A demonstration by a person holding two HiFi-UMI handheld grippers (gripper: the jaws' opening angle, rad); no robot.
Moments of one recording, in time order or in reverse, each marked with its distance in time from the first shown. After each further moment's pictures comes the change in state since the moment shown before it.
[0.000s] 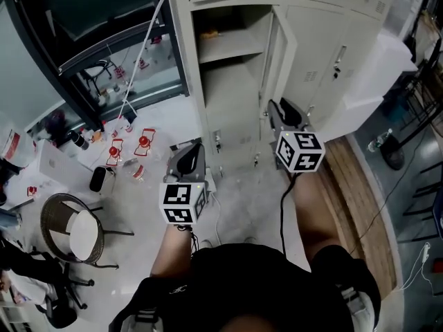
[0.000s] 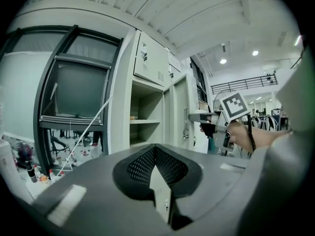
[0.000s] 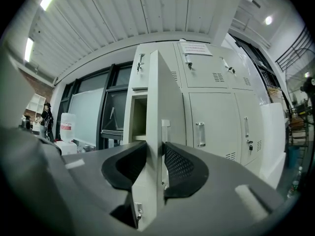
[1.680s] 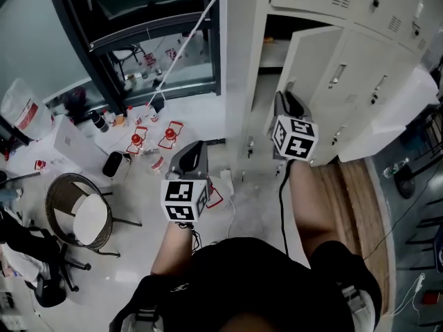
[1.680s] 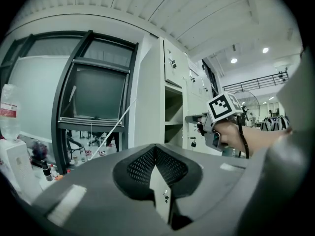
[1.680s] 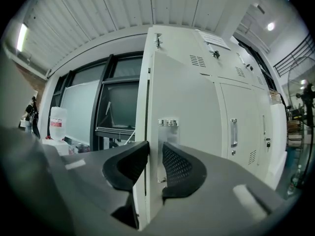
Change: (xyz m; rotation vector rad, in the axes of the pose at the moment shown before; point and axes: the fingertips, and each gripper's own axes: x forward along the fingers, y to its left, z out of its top) left arm -0.044 0.133 -0.006 -0.031 -0.024 0.133; right arm 0.120 0.103 -0.003 -0.016 0.030 -0.073
